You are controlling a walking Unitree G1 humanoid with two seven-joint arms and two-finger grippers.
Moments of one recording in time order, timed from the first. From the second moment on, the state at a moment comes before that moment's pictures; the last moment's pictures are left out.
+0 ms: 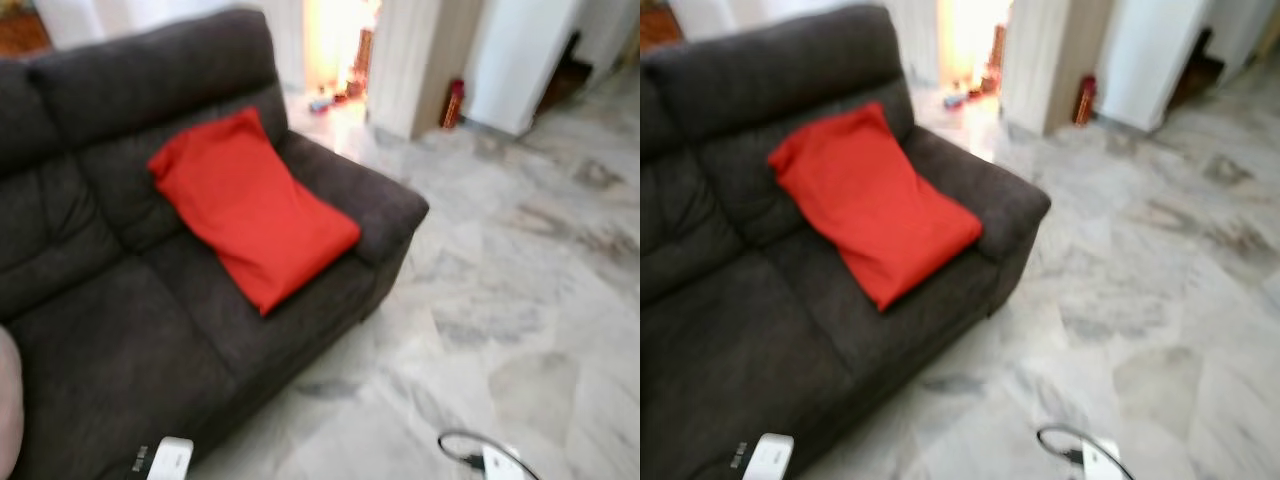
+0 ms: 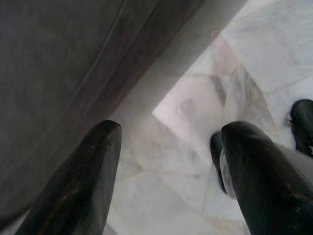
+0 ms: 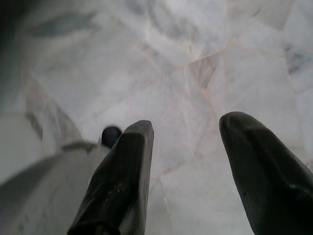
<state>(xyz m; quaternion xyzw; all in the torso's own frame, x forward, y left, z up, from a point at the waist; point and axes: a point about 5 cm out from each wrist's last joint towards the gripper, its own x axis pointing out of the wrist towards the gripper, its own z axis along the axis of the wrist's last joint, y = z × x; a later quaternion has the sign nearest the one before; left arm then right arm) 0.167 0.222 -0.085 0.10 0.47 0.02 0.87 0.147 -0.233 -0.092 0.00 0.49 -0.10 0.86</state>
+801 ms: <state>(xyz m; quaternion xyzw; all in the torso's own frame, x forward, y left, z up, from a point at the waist) 0.170 0.215 -0.086 0.10 0.48 0.01 0.87 0.144 -0.234 -0.092 -0.01 0.49 -0.09 0.86</state>
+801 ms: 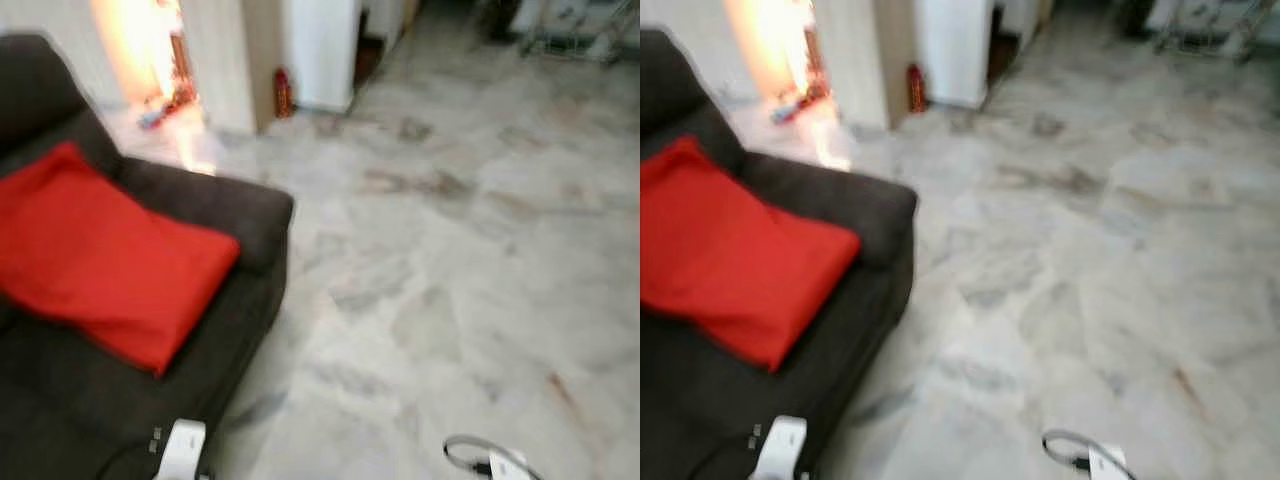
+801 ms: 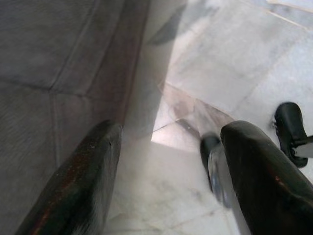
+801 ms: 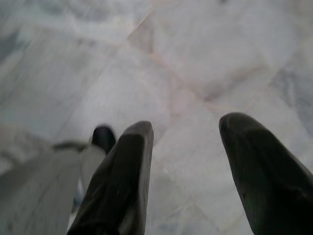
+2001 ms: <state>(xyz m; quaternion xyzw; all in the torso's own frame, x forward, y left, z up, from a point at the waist) 0.170 0.201 -0.088 0.07 0.47 0.01 0.88 0.145 -0.220 -0.095 0.00 0.49 -0.08 0.87</state>
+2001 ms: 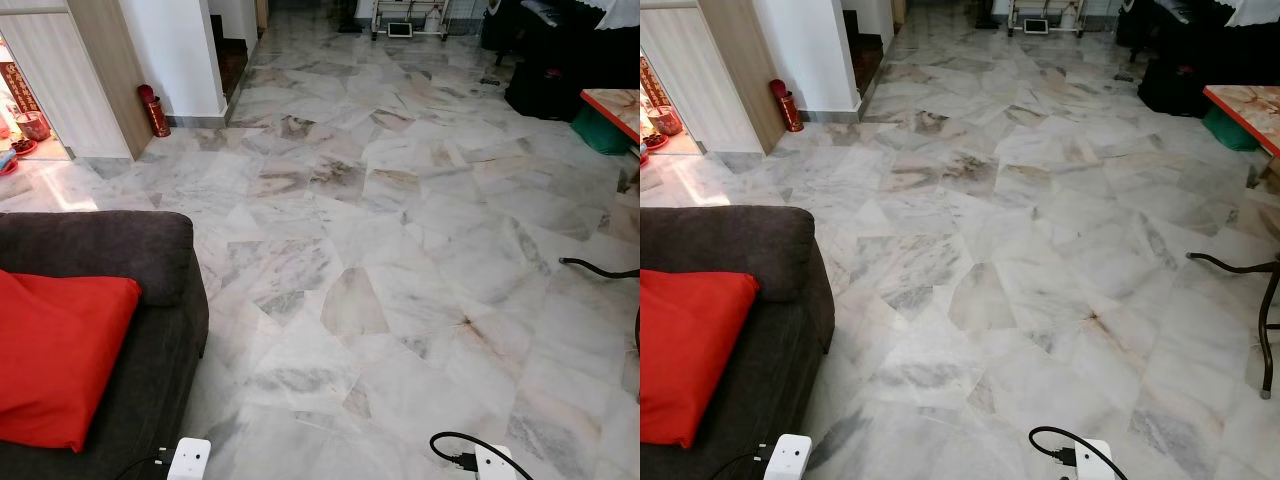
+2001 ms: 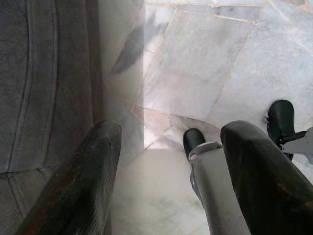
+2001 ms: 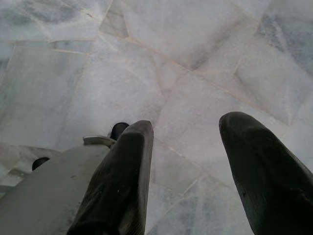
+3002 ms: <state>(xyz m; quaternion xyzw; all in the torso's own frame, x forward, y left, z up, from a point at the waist) 0.171 0.202 -0.088 0.07 0.47 0.01 0.88 0.155 -0.221 -0.090 -0.01 0.48 -0.08 0.87</state>
